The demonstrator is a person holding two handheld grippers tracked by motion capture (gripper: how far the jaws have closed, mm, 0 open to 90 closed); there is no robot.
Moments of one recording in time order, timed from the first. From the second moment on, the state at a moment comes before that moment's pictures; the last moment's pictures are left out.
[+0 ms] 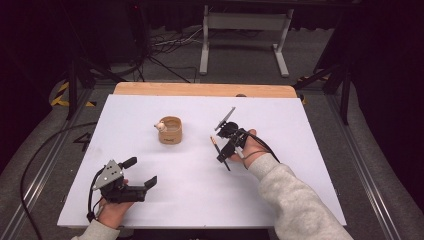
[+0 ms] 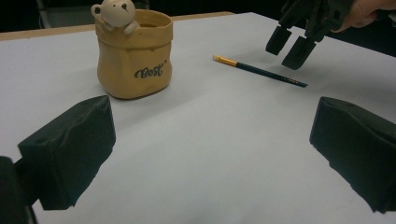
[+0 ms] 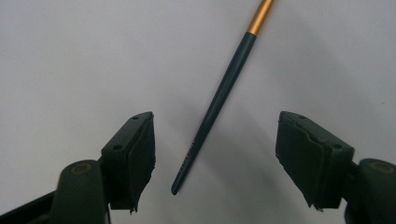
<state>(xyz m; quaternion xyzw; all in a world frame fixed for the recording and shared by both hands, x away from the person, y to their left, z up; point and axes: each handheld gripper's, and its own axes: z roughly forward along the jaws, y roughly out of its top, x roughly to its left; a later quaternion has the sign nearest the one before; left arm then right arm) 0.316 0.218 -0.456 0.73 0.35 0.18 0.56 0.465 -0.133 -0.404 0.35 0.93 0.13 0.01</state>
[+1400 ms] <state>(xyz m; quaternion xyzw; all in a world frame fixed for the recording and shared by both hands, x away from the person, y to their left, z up) 0.317 0.216 -0.458 0.73 0.35 0.18 0.55 0.463 -0.117 -0.421 0.38 0.92 0.09 0.05</state>
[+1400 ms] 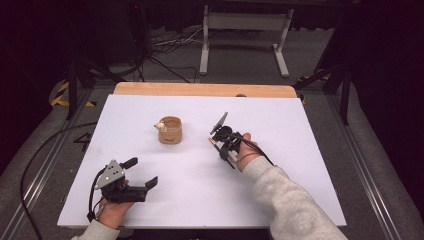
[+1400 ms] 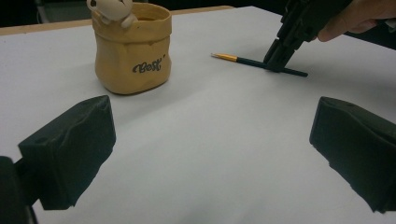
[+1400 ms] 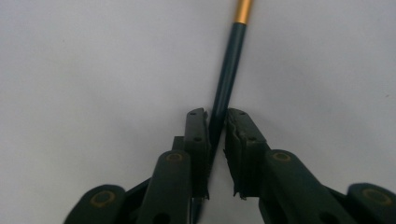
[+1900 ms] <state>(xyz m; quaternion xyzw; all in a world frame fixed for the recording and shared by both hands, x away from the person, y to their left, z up) 0.314 0.217 -0.455 0.73 0.35 0.18 0.56 0.464 -0.118 -0.420 0.37 0.92 0.09 0.05</state>
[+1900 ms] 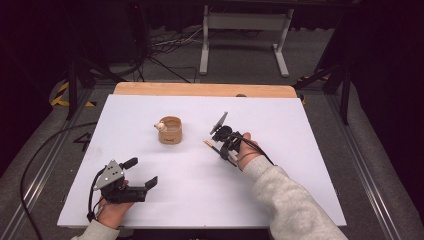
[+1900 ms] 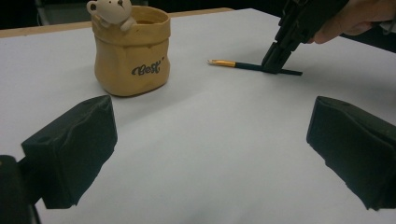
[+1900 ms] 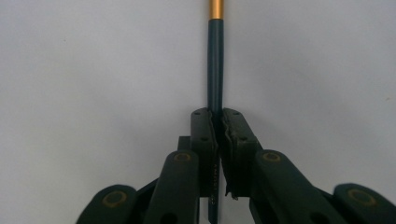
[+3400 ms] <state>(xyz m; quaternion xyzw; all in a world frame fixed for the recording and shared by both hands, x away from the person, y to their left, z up) 0.313 0.212 -0.456 0.75 0.33 0.20 0.54 0.379 -0.182 -0.384 0.26 0.83 0.47 0.14</state>
